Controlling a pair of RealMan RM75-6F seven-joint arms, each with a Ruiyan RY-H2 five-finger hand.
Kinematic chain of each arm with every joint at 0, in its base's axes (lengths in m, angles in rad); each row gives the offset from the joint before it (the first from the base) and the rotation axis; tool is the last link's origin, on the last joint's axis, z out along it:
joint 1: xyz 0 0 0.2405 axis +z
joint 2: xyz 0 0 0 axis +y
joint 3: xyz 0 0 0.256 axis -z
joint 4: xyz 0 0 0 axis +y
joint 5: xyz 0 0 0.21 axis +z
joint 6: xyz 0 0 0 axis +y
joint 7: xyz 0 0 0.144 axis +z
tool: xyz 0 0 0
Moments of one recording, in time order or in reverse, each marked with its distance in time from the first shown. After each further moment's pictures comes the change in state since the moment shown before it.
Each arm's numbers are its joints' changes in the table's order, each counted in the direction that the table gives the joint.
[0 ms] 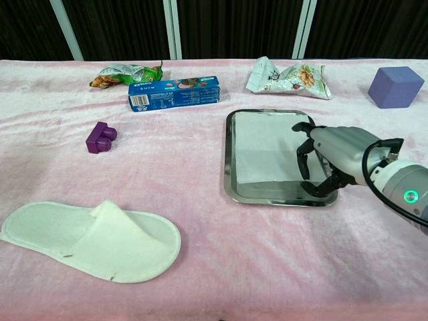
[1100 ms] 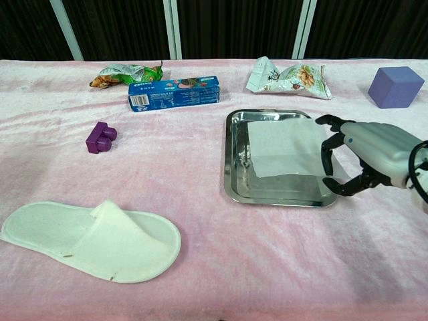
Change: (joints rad) left arm 0.002 0.001 0.003 0.001 0.001 0.010 -0.002; right arm -0.118 0.058 -0.005 -0.043 -0.143 0.020 0.090
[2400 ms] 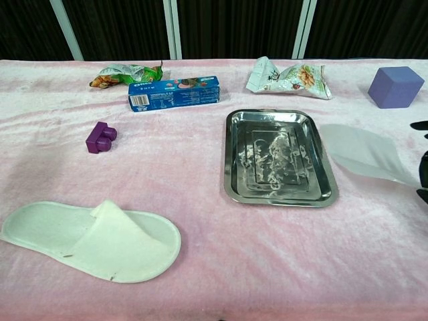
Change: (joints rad) left arm -0.011 0.042 0.000 -0.076 0.028 0.004 0.039; right arm -0.199 0.109 0.142 0.340 -0.384 0.186 0.622
